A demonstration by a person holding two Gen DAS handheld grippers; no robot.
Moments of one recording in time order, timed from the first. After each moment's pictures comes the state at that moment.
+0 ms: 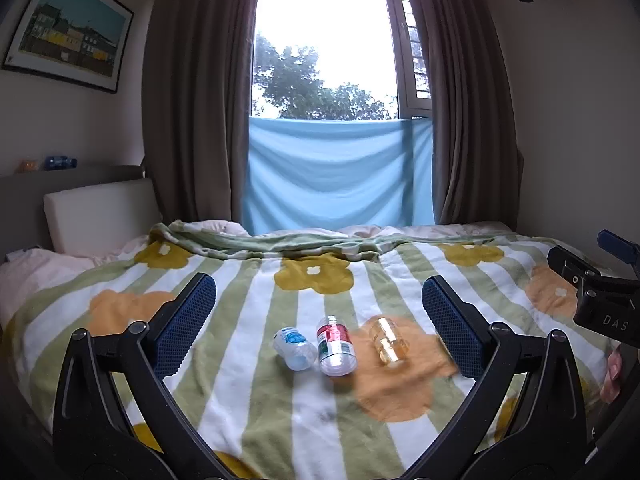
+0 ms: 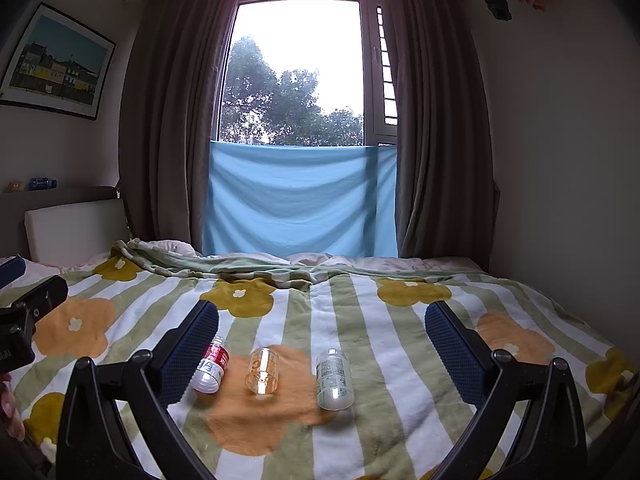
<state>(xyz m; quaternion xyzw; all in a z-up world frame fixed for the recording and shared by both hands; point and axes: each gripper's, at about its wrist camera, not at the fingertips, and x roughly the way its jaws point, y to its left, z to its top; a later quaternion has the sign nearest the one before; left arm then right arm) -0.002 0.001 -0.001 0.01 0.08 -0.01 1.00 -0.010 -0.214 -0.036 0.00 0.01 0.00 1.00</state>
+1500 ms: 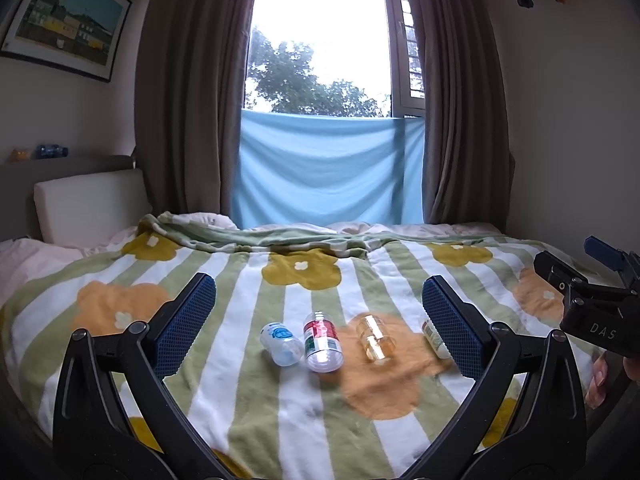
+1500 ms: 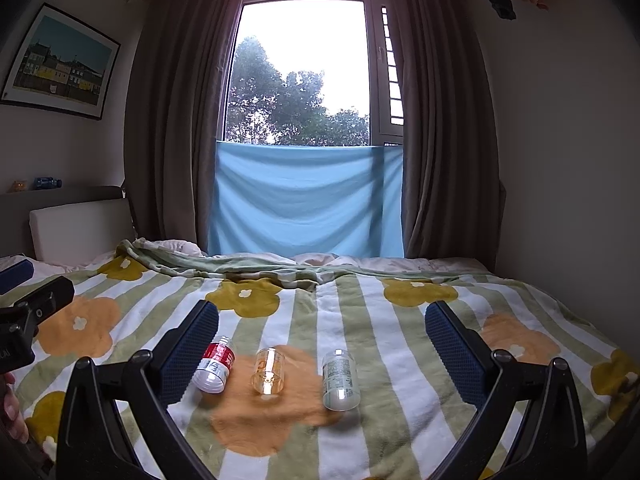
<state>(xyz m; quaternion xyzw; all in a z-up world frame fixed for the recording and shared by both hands) 0.000 -0.003 0.000 0.00 0.09 -0.03 1.00 -0.011 -0.212 -0.032 0.00 0.02 0.01 1.00</state>
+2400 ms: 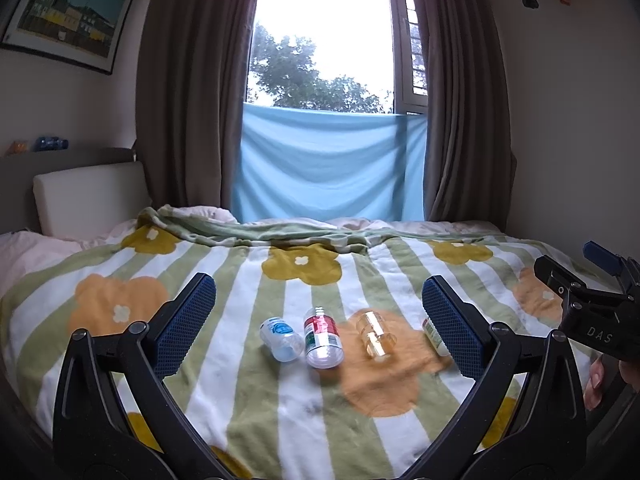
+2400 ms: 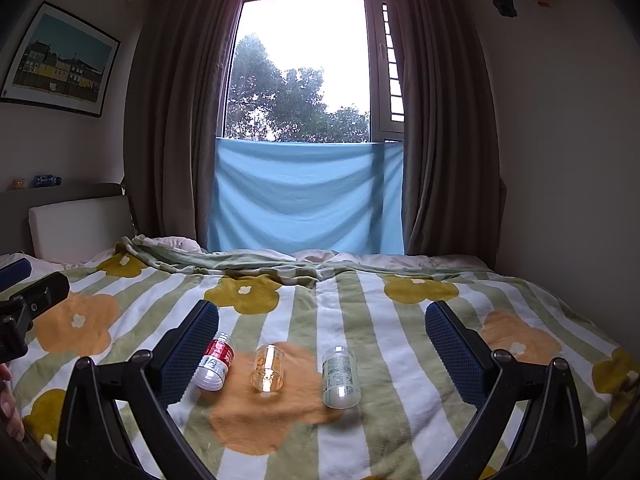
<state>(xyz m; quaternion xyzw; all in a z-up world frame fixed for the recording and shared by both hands) 0.004 0.004 -0.004 -0.01 0.10 -0.03 0.99 -0.010 -0.212 -0.034 -0.01 0.02 0.01 1.00</state>
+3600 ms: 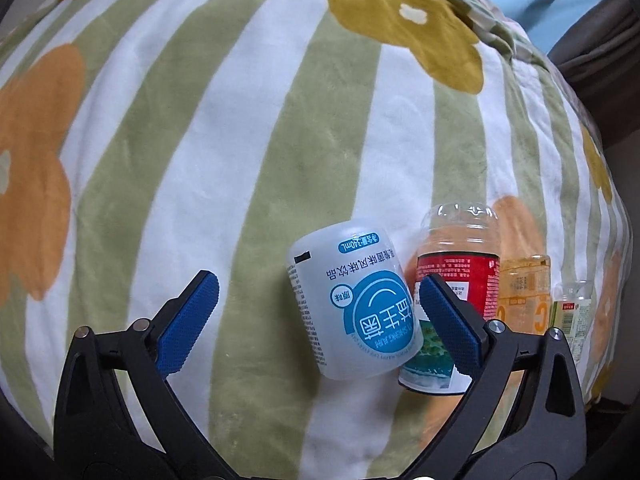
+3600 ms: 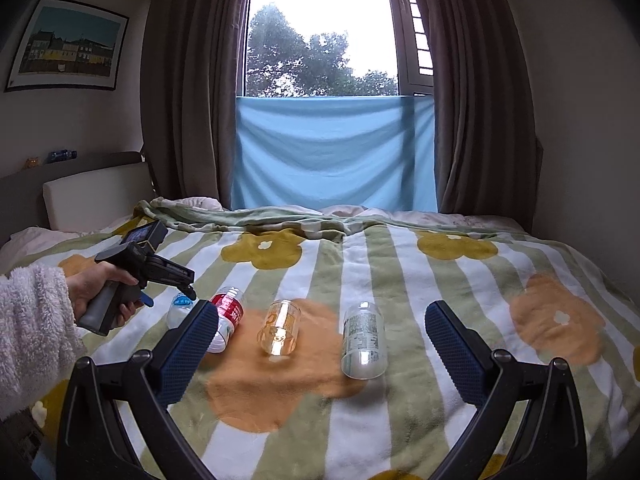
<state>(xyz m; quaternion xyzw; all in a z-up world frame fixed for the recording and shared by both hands) 0.365 0.097 -0.204 -0.15 0.59 0.03 0.80 0.046 -0.222 -0.086 0.00 0.09 0.08 0.99</state>
